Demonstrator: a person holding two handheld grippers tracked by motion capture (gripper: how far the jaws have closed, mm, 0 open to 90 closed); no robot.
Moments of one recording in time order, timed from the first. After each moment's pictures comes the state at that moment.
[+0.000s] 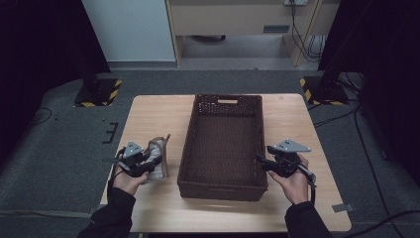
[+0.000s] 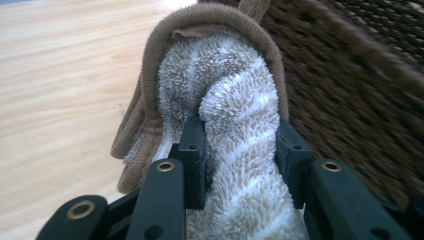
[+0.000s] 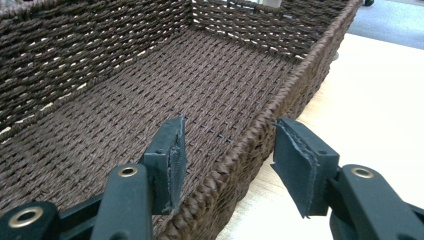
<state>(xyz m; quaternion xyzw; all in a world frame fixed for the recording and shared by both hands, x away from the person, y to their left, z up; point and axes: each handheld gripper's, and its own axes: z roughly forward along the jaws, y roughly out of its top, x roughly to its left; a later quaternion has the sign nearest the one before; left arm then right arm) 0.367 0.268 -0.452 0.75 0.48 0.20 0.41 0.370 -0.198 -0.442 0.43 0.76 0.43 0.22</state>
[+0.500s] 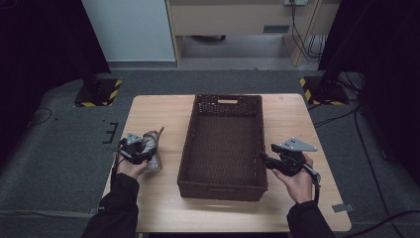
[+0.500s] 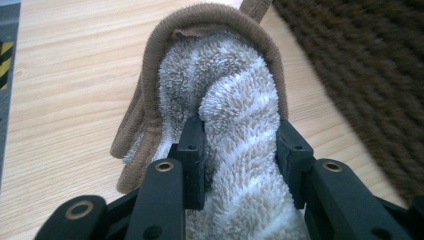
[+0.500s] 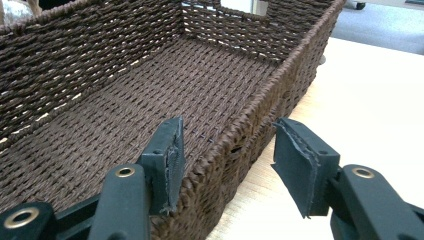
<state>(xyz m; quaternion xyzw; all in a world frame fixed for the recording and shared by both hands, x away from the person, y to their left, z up) 0.407 0.284 -0.474 0.75 0.52 0.22 0.34 0.371 -0.209 -0.438 0.44 0.75 0.44 0.23</state>
